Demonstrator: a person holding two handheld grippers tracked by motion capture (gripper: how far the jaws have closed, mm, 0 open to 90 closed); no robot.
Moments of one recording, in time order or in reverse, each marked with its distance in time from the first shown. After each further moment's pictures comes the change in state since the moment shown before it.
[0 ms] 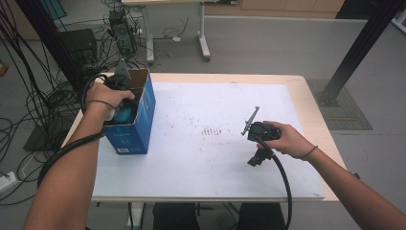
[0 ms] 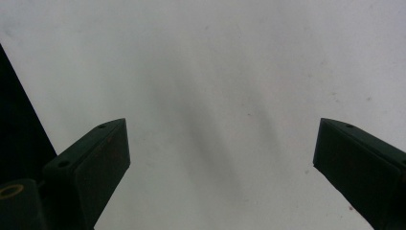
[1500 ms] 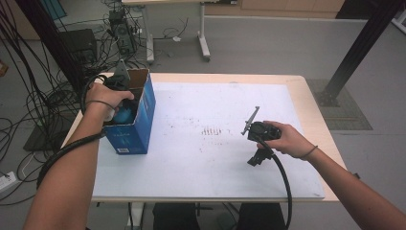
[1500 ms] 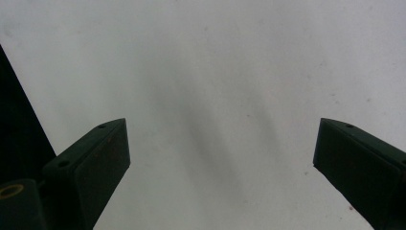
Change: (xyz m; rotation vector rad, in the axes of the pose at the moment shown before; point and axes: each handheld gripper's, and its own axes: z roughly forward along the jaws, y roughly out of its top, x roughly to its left) left arm 0.001 -0.002 0.000 0.004 -0.005 -0.005; right arm -0.001 0.000 0.000 -0.004 0.001 -0.002
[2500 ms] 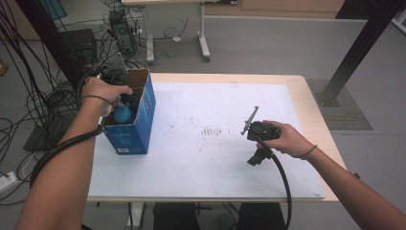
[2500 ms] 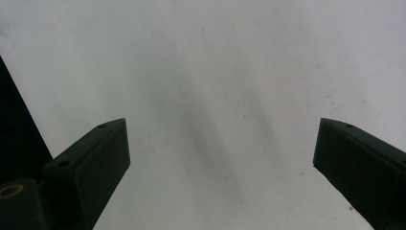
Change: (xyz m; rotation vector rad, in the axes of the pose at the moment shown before) left arm -0.004 -0.006 -0.027 -0.025 0.004 -0.009; right arm 0.000 0.001 0.000 0.004 -0.011 -0.005
